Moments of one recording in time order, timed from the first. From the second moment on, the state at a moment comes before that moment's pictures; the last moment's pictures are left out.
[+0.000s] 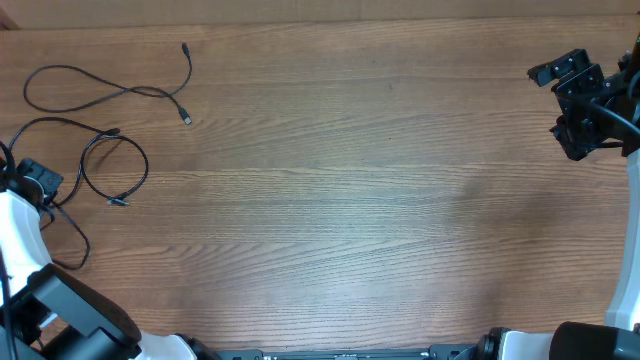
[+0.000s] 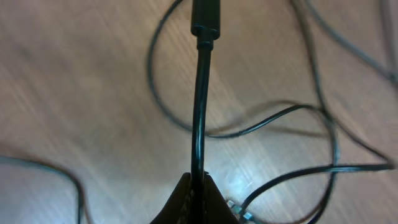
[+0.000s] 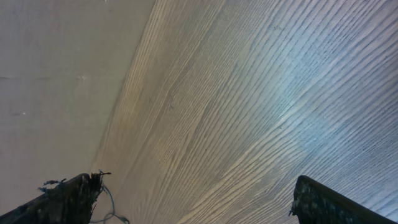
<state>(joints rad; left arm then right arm) 0.74 1.67 1.25 -0.55 0.00 -0.31 -0.28 1.52 1.67 -1.12 -0.30 0.80</state>
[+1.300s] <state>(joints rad) 0.70 1.71 2.12 -1.08 -0.10 -0.42 -0.28 1.52 1.67 -1.11 -0.31 0.80</state>
